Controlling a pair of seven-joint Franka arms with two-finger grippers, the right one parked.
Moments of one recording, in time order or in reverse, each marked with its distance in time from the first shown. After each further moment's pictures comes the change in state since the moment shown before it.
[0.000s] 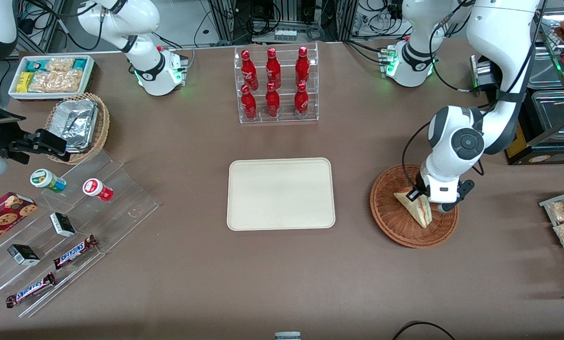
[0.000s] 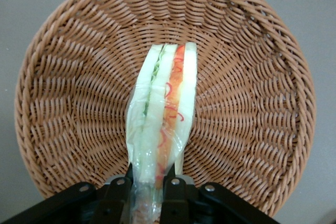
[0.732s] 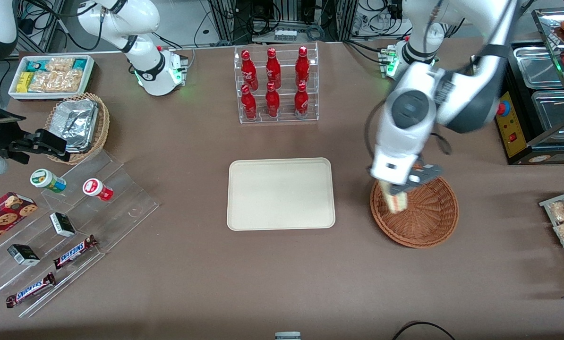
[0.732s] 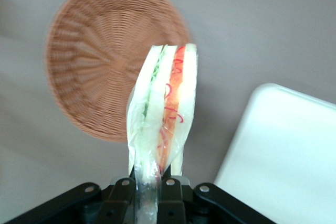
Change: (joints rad) arm -0.271 -0.023 -0.093 0.429 0.080 -0.571 0.042
